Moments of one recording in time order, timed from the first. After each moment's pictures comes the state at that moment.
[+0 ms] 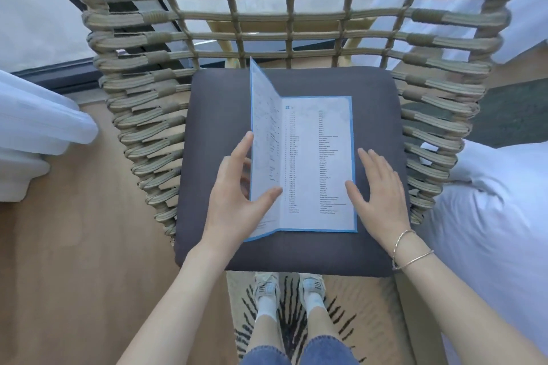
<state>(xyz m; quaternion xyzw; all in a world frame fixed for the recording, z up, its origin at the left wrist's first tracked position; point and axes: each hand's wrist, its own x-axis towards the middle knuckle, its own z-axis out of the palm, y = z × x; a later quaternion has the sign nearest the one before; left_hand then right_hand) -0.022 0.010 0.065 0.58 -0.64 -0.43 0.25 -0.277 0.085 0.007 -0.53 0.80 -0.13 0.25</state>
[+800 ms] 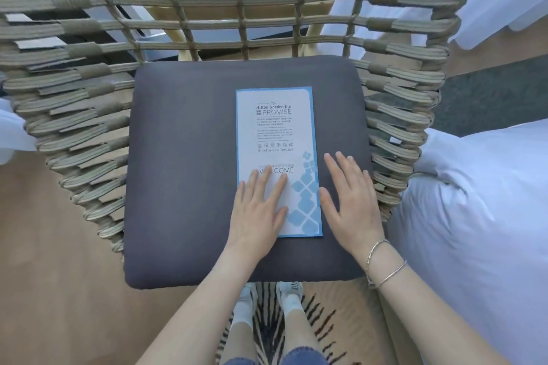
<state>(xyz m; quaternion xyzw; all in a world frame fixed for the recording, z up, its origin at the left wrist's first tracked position) -0.112 0.049 -0.030 0.47 -0.84 -0.24 -0.08 -0.298 0.103 -0.003 -0.56 0.79 -0.13 0.24</state>
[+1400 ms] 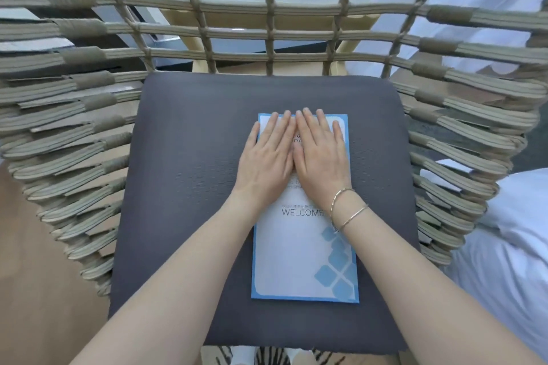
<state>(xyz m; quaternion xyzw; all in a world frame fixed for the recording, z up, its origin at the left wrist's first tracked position) -0.138 -0.107 -0.082 0.45 -0.88 -0.14 0.00 -0.264 -0.072 -0.072 -0.65 0.74 -0.06 0.15</state>
